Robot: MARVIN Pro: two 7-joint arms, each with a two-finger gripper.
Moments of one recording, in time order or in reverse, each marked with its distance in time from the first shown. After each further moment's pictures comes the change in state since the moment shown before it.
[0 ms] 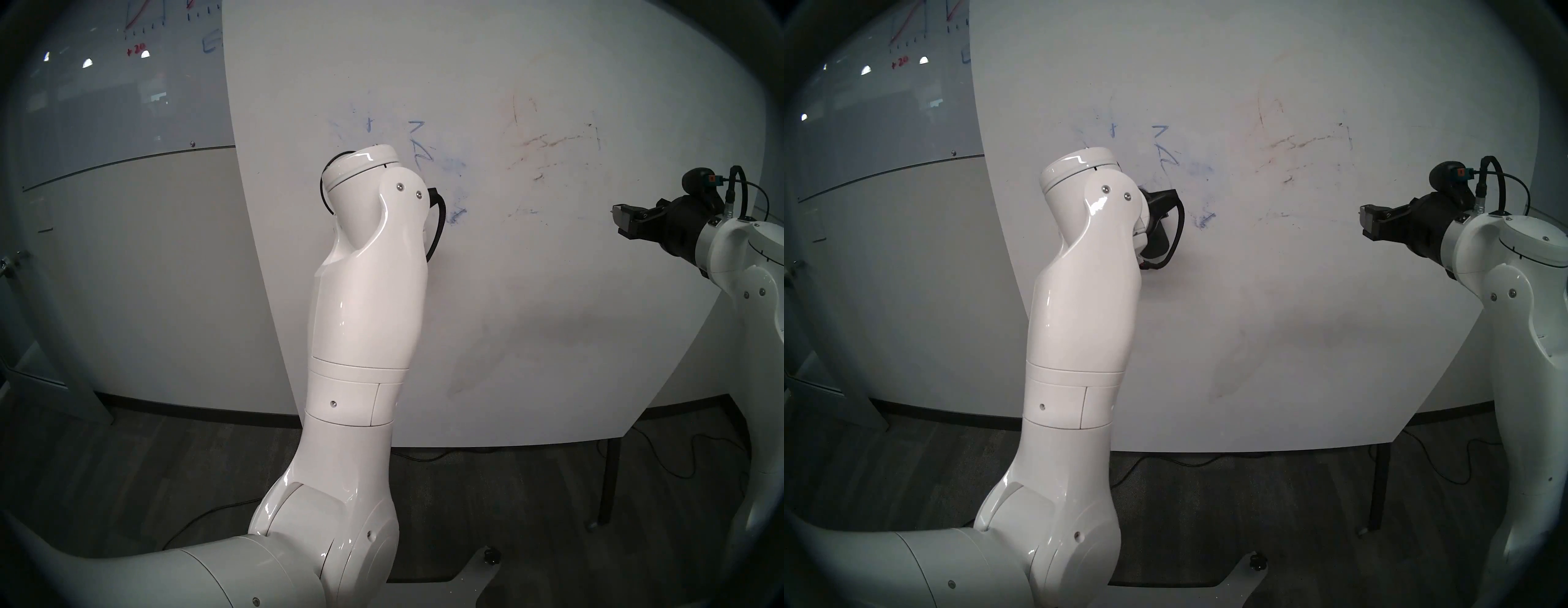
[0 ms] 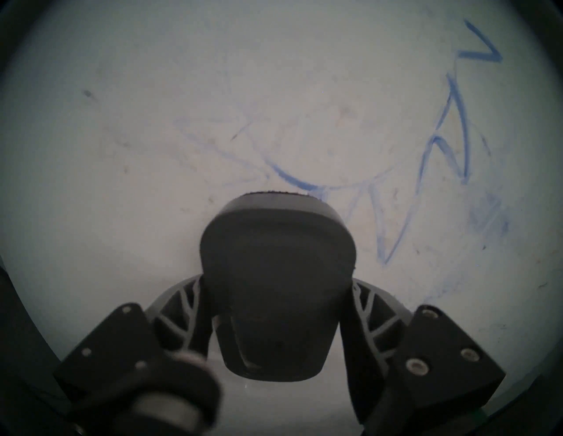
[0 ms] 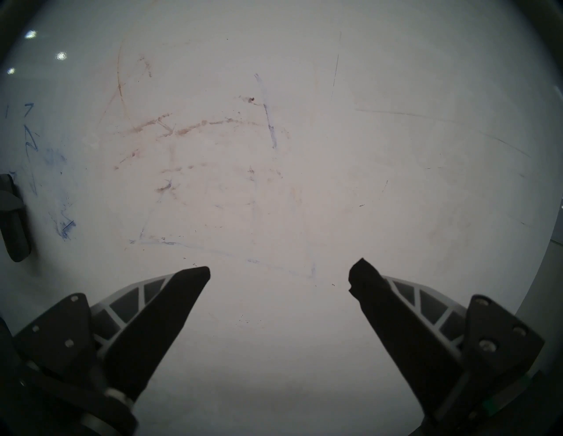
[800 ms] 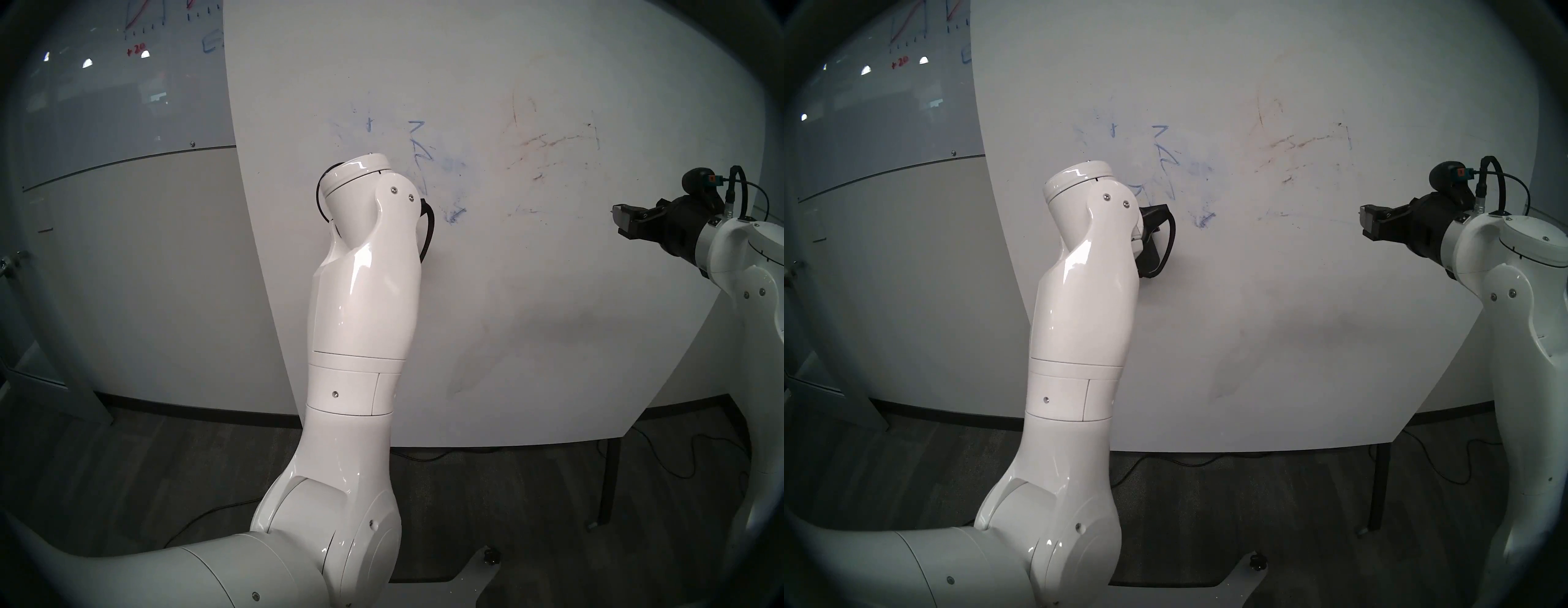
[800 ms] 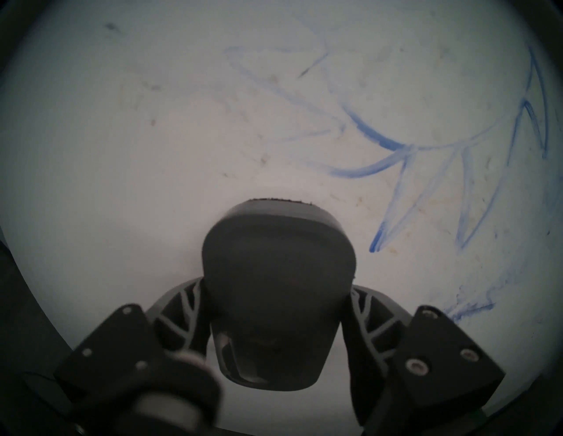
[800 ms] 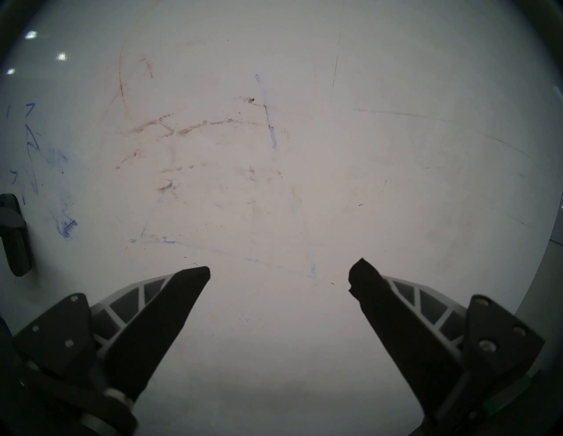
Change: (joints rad) left arm -0.040 -0.033 -0.068 0.055 0.051 0.004 -0.002; right arm 0.000 0.000 0.000 0.000 0.000 0.000 0.000
